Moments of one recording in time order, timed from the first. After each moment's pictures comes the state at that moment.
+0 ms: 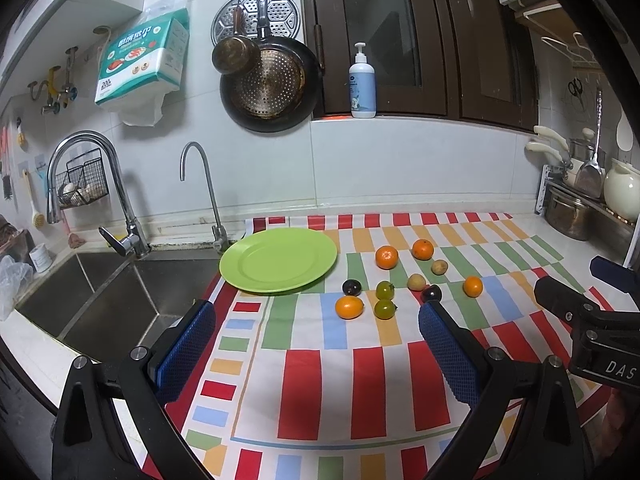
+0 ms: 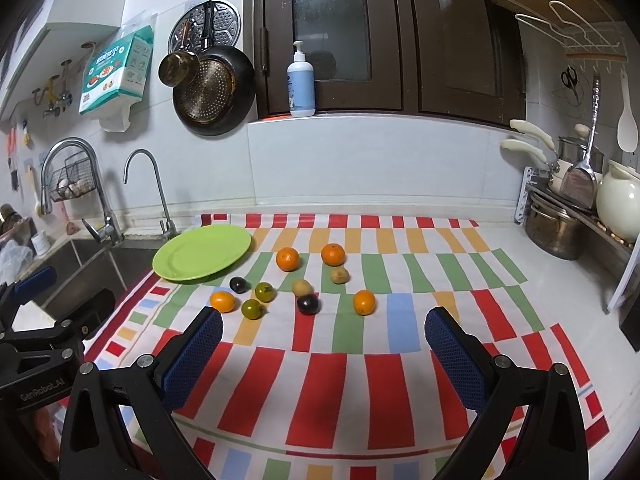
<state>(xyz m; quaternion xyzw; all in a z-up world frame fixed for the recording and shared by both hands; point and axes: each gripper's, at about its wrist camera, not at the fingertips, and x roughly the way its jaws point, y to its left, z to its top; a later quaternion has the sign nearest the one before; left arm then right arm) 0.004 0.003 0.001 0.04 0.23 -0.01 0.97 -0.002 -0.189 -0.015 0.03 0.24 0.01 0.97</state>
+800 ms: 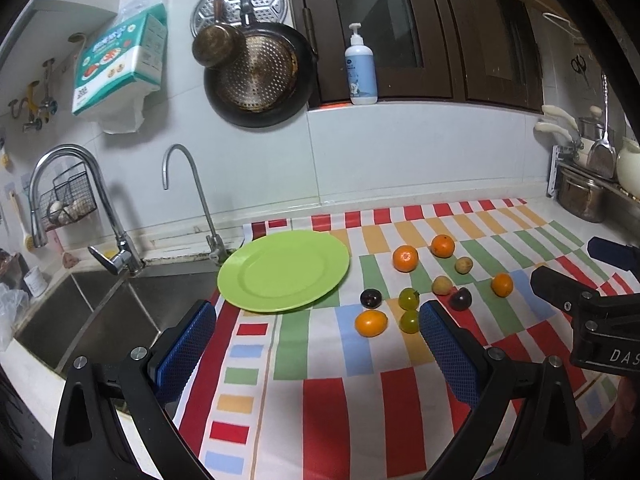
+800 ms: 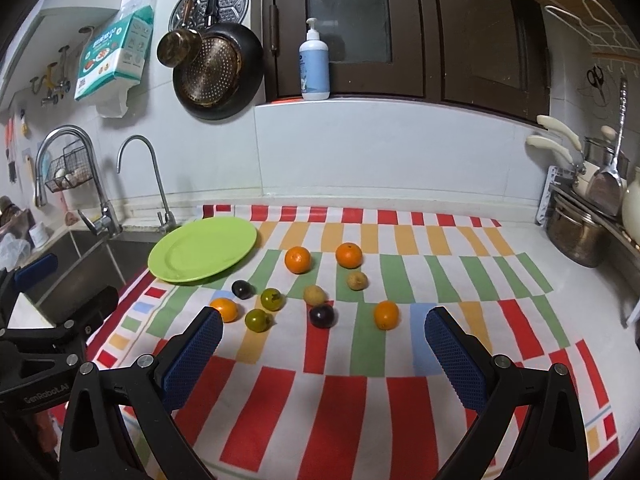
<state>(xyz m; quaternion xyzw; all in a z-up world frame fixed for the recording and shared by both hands) 0.065 0.016 -0.011 0.07 0.24 -0.02 0.97 0.058 -0.172 -0.025 0.03 0.26 0.02 0.97</state>
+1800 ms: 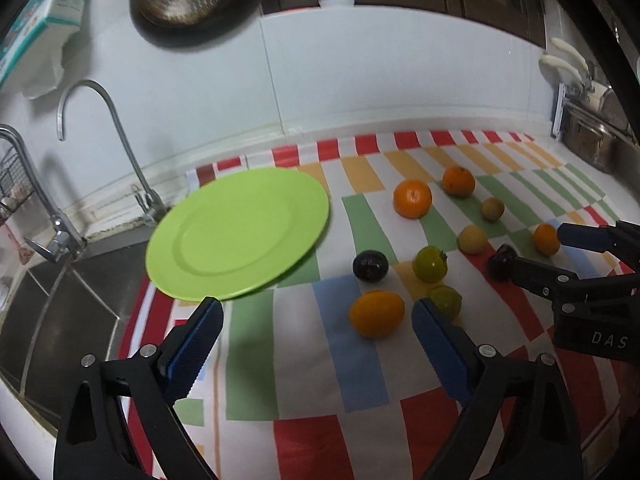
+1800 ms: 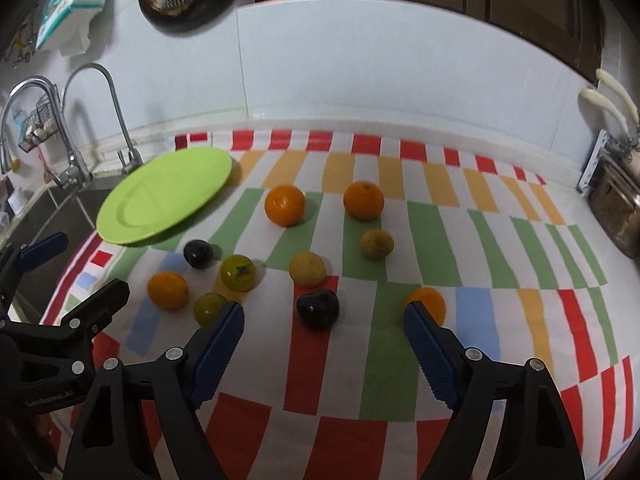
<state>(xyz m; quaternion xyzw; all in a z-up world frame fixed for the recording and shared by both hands) 0.176 0.005 -0.088 0.10 0.35 -0.07 0.93 0.174 -0.163 -0.098 0.02 0.38 0.04 0.92</state>
